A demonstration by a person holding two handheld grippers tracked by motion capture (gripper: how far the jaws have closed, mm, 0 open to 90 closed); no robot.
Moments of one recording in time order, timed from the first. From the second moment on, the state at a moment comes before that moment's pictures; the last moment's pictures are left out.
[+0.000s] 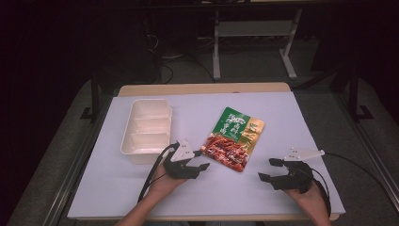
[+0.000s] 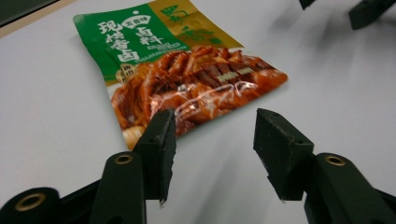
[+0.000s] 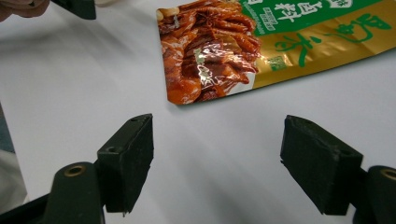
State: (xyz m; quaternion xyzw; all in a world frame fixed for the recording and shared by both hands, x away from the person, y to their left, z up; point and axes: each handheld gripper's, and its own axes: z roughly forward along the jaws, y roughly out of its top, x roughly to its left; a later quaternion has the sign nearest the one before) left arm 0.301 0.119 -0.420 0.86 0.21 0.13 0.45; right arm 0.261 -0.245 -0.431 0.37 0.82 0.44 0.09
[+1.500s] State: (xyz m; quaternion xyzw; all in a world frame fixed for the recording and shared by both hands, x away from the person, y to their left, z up) left arm 0.352 0.090 -0.449 0.89 0.26 0.11 0.36; right arm 0.406 -0.236 -0.417 0.49 0.80 0.35 0.06
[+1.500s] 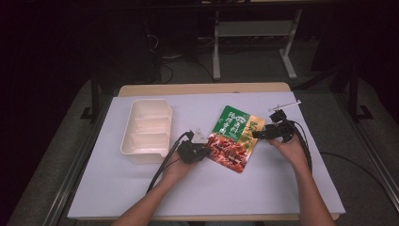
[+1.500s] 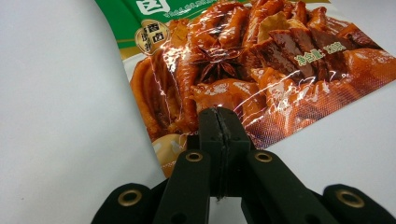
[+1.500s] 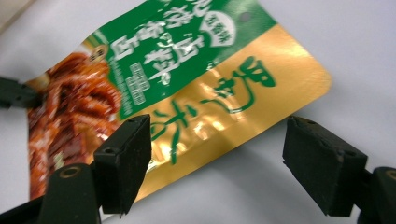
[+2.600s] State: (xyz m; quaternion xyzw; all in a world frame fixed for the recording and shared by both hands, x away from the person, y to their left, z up) left arm 0.351 0.089 -0.449 0.89 0.25 0.12 0.36; right arm 0.408 -0.220 -0.418 0.47 0.79 0.40 0.03
